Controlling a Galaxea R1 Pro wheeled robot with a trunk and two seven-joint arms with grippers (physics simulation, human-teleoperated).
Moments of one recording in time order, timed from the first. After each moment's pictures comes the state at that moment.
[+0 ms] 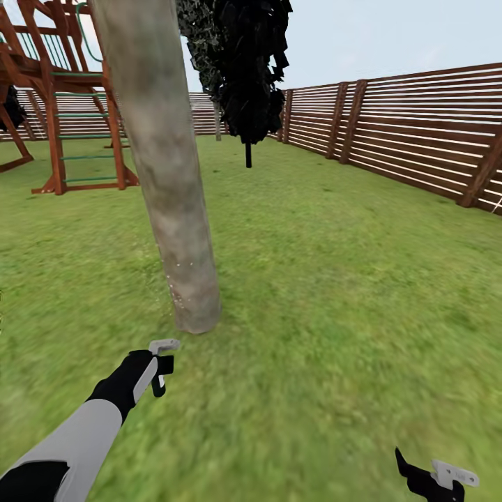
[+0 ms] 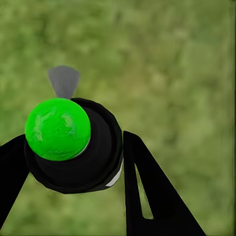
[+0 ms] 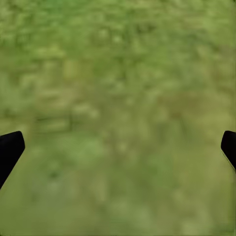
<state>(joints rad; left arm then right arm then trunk) -0.79 0.05 0.00 -0.52 0.13 0.55 0.14 -0.37 -0.21 -0.77 -0.22 0.27 -0.52 0.29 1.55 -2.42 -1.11</state>
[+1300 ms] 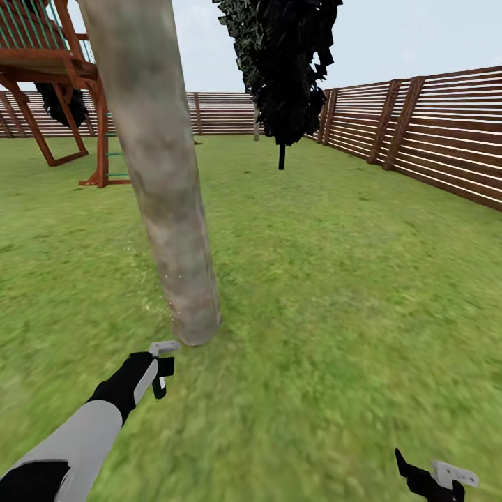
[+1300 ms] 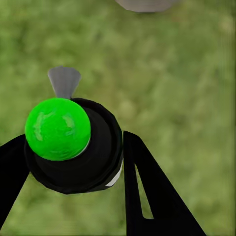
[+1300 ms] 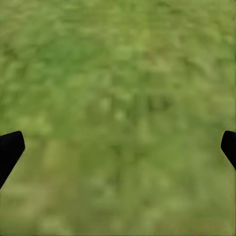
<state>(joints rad) -0.79 0.05 0.00 -0.51 0.13 0.54 0.13 -0.37 -0.21 -0.77 -0.22 0.27 -0.52 0.29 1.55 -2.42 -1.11</state>
